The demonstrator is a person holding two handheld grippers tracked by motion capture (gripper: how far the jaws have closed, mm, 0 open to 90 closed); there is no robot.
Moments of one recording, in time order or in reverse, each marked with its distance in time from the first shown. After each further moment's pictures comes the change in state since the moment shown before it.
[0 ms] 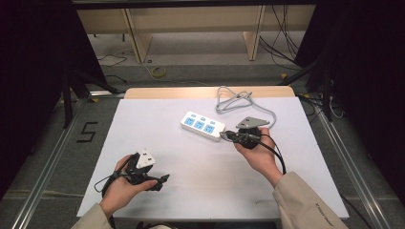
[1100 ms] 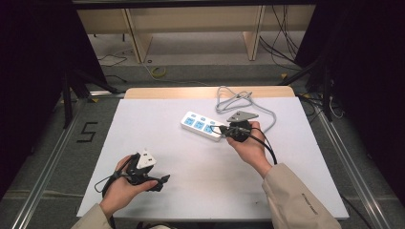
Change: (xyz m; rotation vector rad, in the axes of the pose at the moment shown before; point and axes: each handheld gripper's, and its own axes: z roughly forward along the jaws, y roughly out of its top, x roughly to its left) left arm -0.002 0.000 0.000 -0.003 -0.009 0.004; right arm -0.001 0.016 0.029 0.018 -0.014 -0.010
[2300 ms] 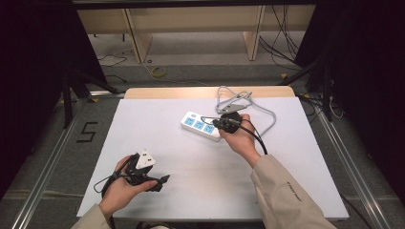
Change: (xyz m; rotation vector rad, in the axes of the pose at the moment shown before) left arm 0.001 -0.001 -0.002 -0.001 -0.002 -0.001; right arm -0.004 0.020 0.036 0.031 -0.009 0.016
